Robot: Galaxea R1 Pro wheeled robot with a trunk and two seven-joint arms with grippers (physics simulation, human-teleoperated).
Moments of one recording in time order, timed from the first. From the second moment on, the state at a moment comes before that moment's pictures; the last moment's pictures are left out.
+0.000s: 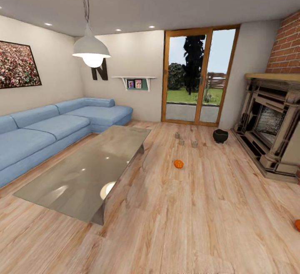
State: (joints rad) left arm 0.07 0.00 -0.03 -0.12 -0.01 -0.04 -0.01; right arm 0.00 0.01 0.00 0.01 0.01 -0.32 0.12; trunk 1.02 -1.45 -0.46
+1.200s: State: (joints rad) left arm 0.06 0.00 -0.03 -0.12 -0.02 -0.07 -0.02; right arm 0.00 0.01 -0.01 0.00 0.00 -0.35 0.12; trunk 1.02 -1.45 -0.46
